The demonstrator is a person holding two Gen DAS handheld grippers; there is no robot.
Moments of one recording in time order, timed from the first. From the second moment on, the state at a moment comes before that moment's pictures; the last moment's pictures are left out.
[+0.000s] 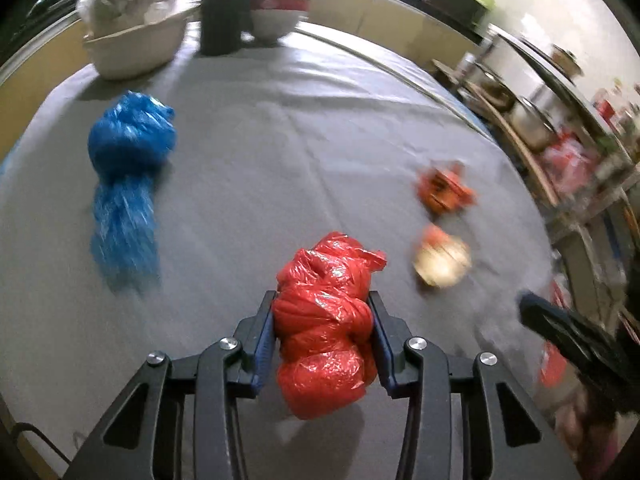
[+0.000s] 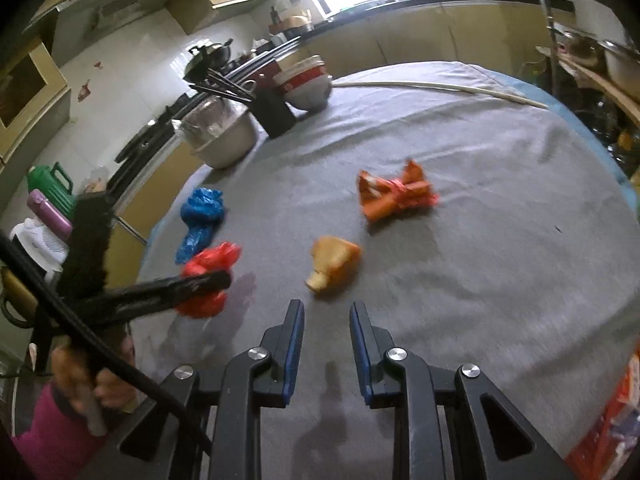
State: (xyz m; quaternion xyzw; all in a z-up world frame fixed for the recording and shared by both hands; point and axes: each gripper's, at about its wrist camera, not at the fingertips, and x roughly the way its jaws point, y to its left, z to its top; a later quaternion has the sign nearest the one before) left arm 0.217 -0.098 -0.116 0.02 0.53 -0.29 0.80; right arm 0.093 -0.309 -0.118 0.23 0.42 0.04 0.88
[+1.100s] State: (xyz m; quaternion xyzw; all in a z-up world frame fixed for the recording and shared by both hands) left arm 0.166 -0.076 -0.120 0.01 0.52 -0.29 0.80; right arm 0.165 -0.301 -0.149 0.28 0.47 -0.08 0.83
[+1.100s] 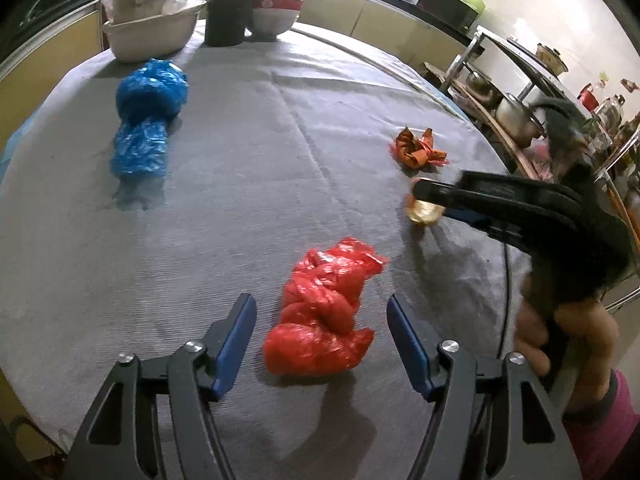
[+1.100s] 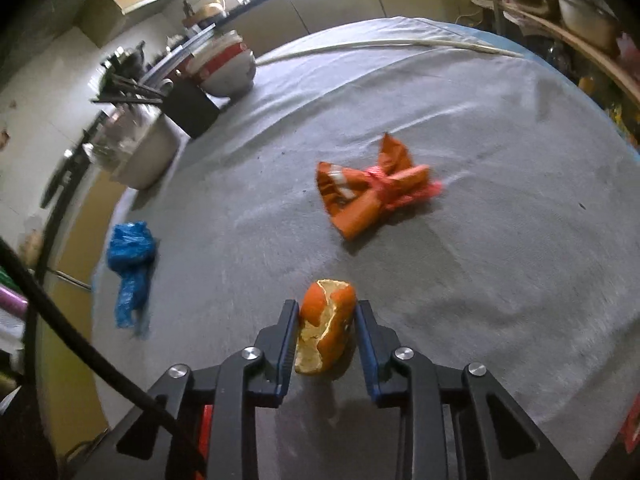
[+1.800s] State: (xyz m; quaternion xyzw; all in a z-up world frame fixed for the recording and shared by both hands) left arm 0.100 -0.134 -0.044 0.06 0.43 -0.28 0.86; right arm -0.012 -0.357 -0.081 0.26 0.33 -0.05 0.91
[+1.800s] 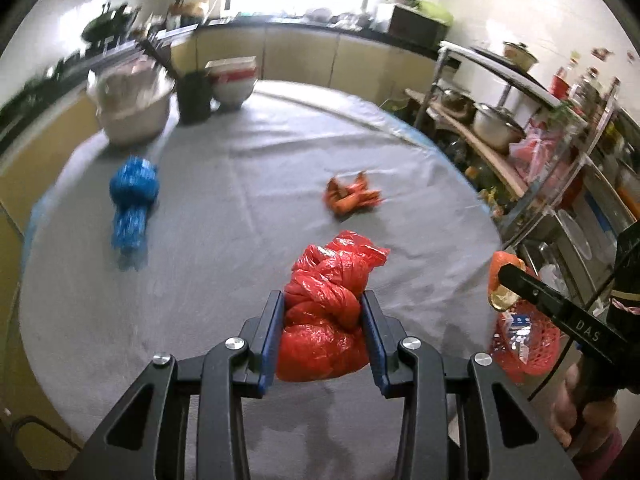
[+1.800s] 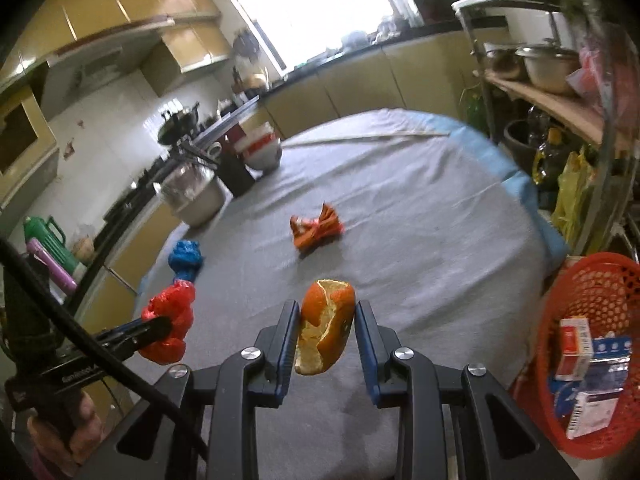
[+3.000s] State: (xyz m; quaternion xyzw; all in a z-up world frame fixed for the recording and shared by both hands) left arm 0.018 -0.223 -0.013 0.14 0.35 -0.37 0.85; right arm -0.125 -0.468 -0.067 0.31 0.23 -0.18 0.90
